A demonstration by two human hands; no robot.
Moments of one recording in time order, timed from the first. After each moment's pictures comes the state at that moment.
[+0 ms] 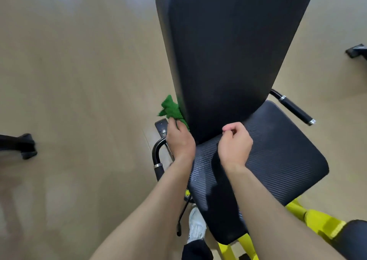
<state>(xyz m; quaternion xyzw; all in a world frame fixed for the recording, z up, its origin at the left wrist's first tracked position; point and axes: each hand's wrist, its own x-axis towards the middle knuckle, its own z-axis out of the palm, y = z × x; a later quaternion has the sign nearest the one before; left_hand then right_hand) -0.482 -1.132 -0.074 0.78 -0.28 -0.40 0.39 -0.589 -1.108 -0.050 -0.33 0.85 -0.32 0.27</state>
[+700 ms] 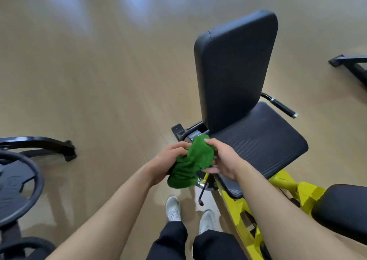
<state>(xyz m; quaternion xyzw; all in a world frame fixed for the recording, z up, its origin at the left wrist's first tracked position) -0.311 -0.991 0.126 0.55 -0.35 -0.74 0.15 -0.506 -0.991 0.099 -0.16 0.64 -0.22 0.72</state>
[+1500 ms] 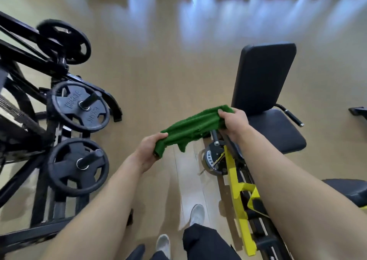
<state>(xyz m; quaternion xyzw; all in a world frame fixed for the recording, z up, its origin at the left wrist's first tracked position) -0.171 -0.646 0.227 0.60 -0.14 -0.66 0.43 -0.404 -0.774 0.271 -0.36 0.65 -0.33 0.58</state>
